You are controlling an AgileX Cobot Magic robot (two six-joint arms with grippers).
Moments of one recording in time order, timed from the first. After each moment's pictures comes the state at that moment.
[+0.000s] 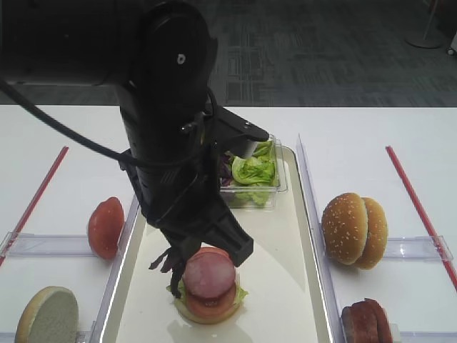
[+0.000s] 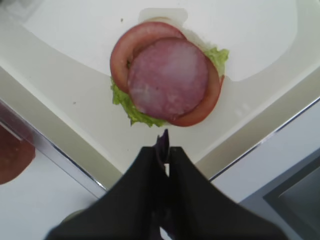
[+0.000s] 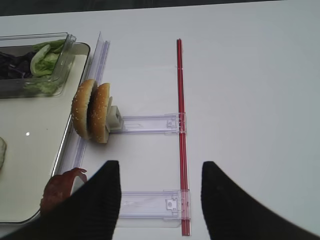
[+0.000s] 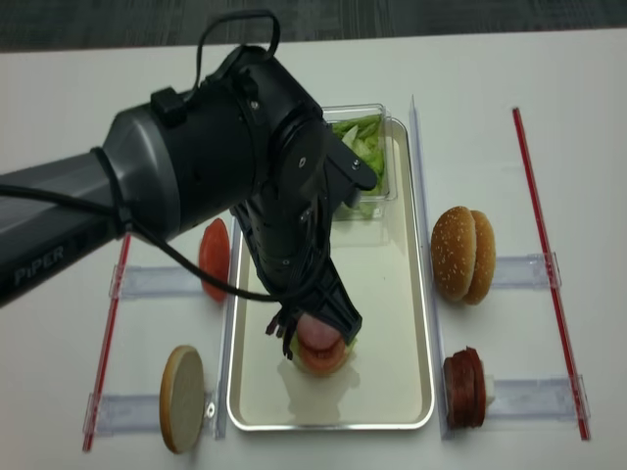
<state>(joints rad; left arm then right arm) -0.84 1.70 -1.32 0.05 1.17 -0.11 0.00 -0.02 -0.49 0.07 1.12 0.03</state>
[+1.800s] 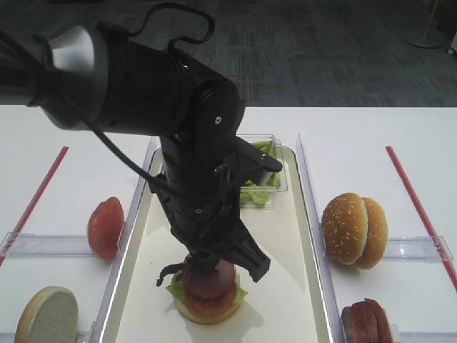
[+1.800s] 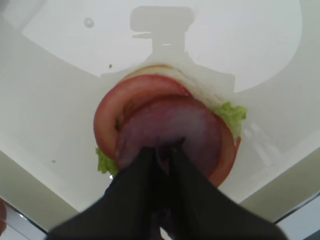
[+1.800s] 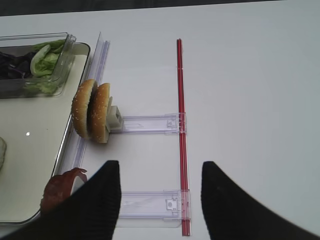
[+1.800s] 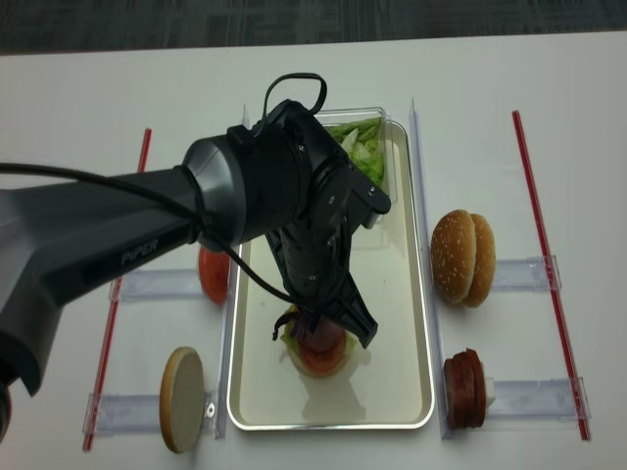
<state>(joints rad) -0.84 1.86 -1.32 0.05 1.01 -0.11 0.00 -0.02 -0.49 0.07 1.12 0.03</state>
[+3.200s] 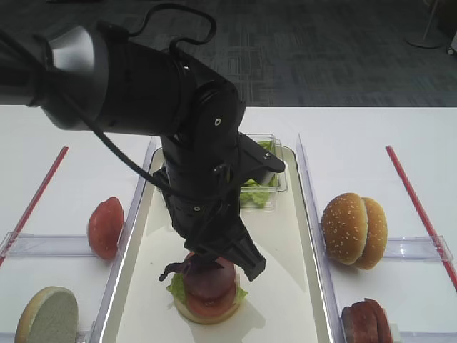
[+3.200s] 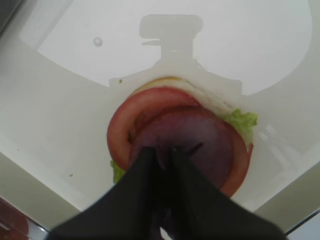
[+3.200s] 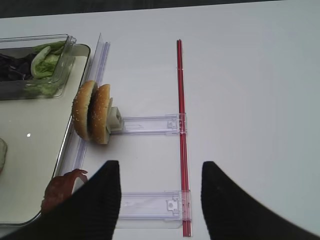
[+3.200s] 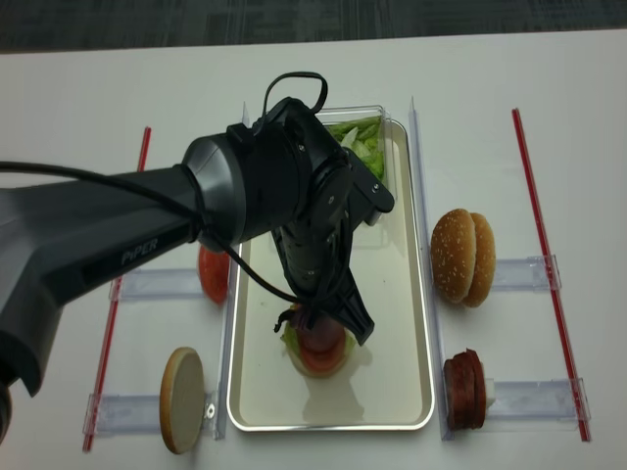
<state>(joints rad) -0.84 1.86 -1.32 0.09 0.98 -0.06 0.00 -0.02 -0.49 0.07 1.11 0.04</state>
